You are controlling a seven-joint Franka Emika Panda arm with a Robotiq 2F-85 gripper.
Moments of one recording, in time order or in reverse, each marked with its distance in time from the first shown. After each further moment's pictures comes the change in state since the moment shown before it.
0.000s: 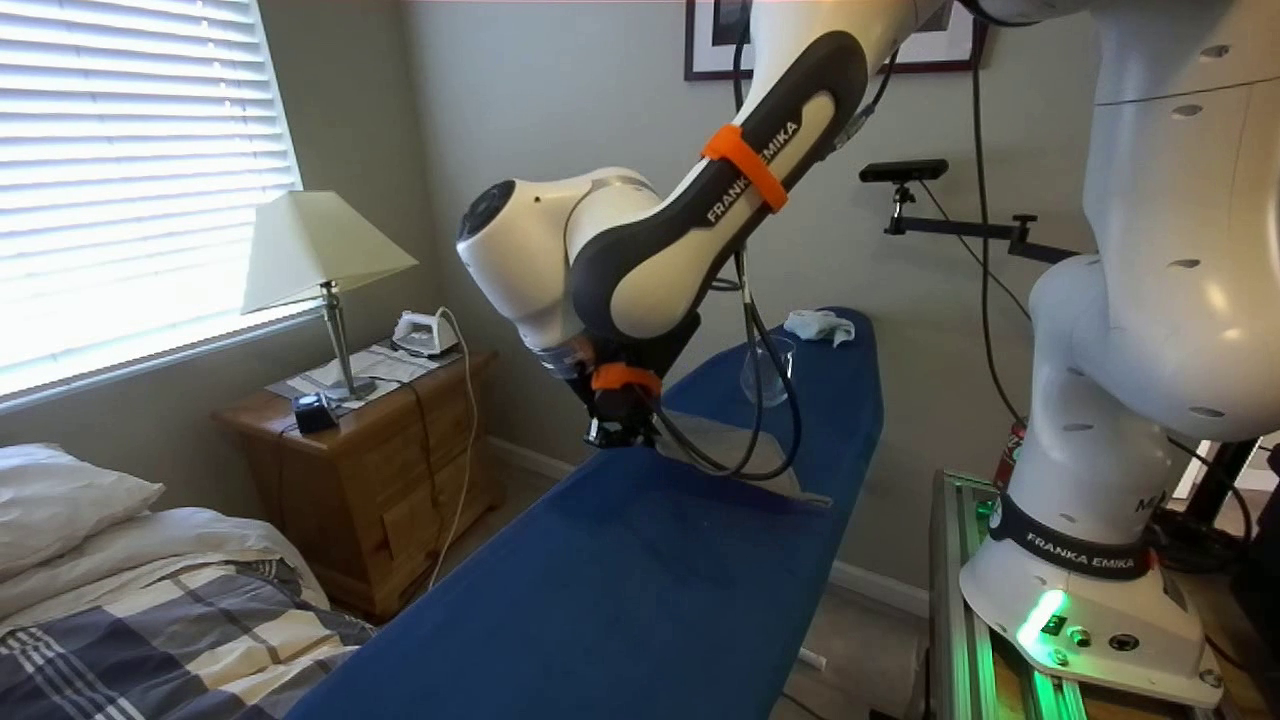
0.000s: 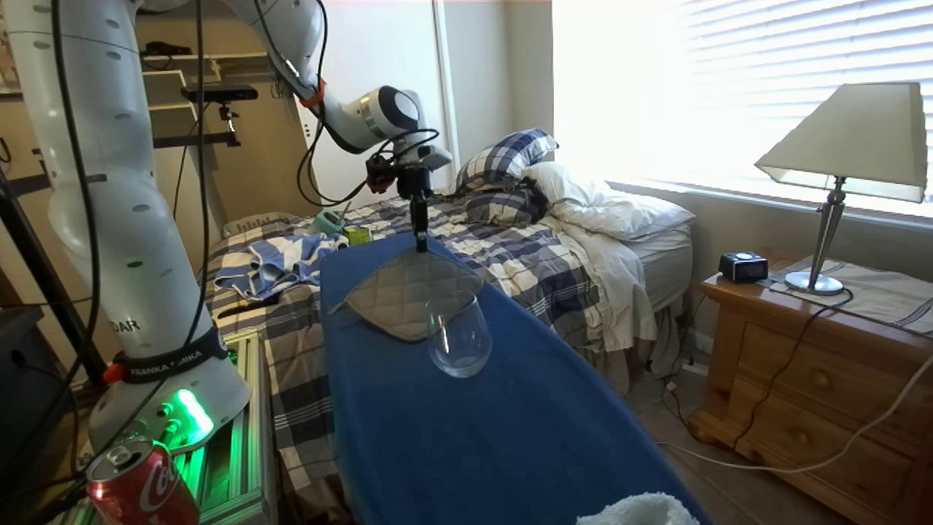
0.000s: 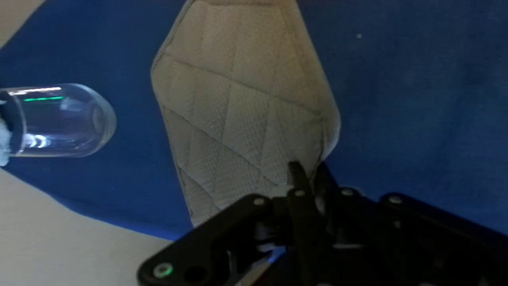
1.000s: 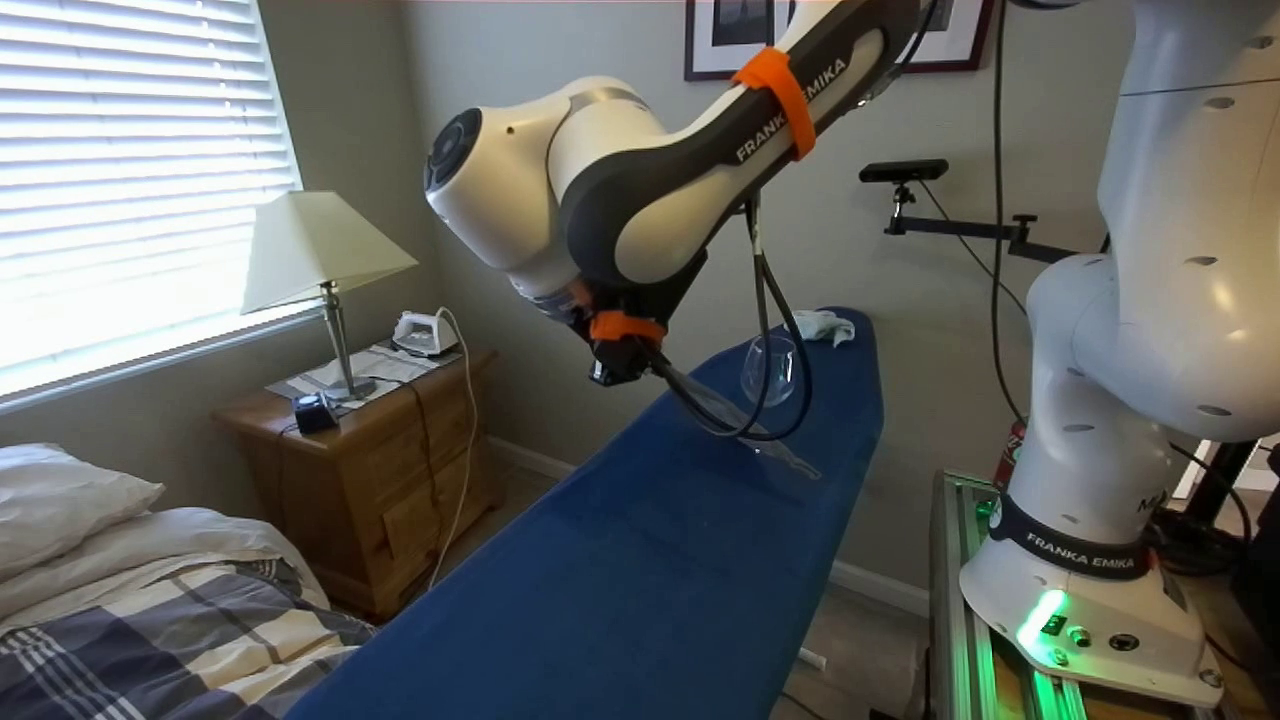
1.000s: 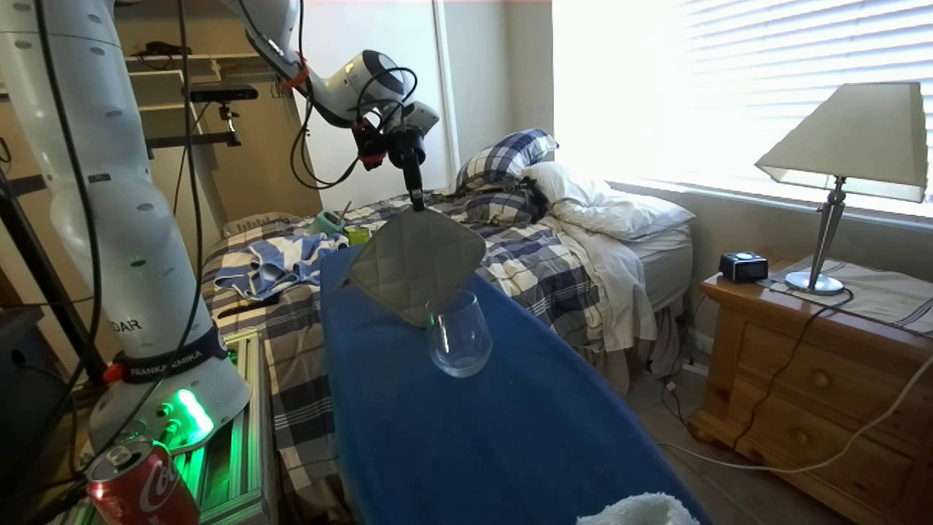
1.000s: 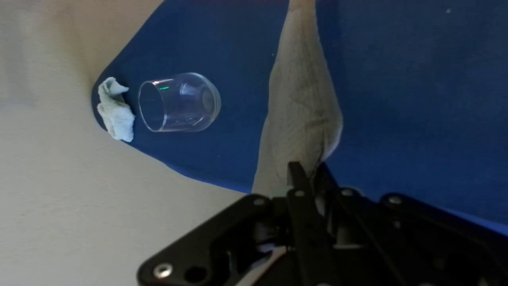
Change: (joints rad) arm 0.032 -0.079 0.040 0.077 -0.137 -0.270 0.113
